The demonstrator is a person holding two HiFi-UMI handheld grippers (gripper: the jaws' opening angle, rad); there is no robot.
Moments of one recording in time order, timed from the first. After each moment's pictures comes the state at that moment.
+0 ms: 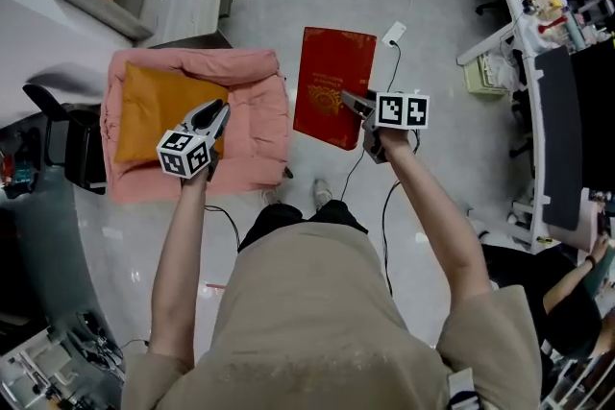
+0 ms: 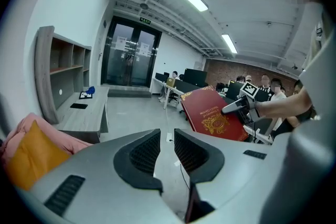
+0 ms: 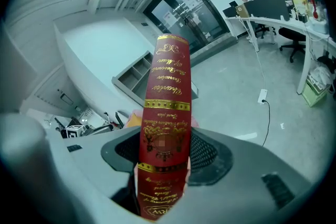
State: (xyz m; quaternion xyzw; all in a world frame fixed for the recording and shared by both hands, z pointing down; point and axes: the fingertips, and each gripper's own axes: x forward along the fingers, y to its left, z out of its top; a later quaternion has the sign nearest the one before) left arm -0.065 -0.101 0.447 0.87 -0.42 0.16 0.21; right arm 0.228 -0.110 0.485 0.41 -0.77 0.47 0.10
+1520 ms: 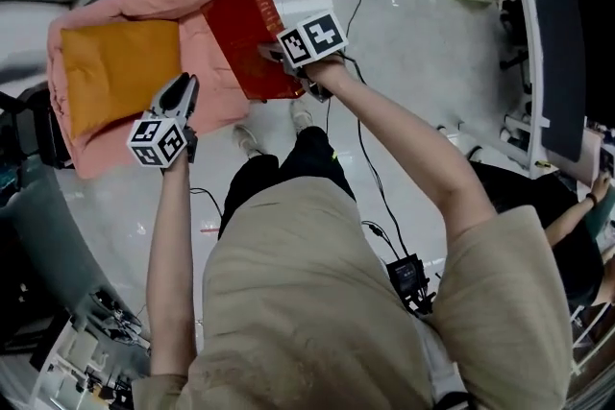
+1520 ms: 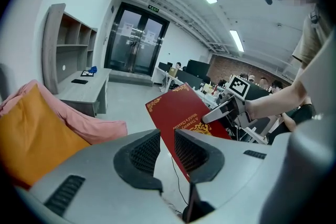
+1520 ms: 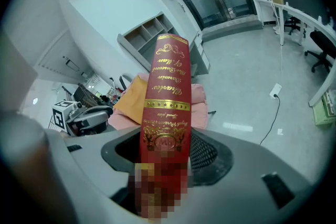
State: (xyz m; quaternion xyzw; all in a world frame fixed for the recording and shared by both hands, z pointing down) left arm -0.012 -0.016 0.537 0.85 -0.42 0.18 0.27; right arm 0.161 -0.050 0.595 0.30 -0.79 0.46 0.27
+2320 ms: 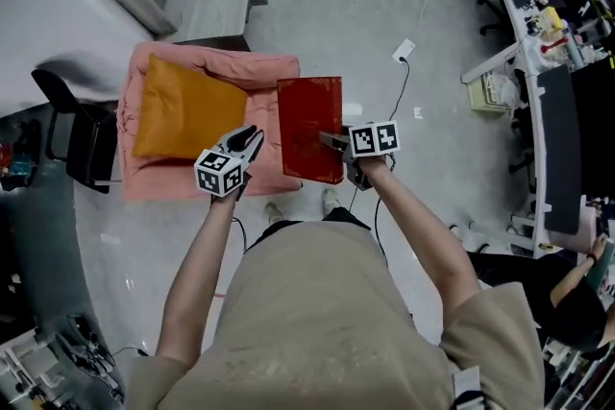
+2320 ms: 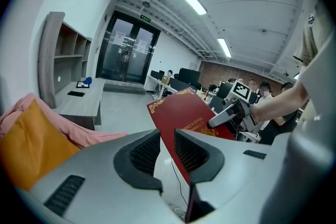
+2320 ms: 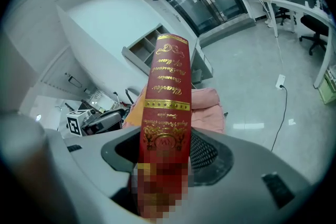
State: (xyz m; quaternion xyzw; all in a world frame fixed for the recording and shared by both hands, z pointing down) left arm -0.100 -0.029 0.492 0.88 -0.38 0.15 0.24; right arm 0.069 -0.027 0.541 0.32 -0.79 0.50 0.18
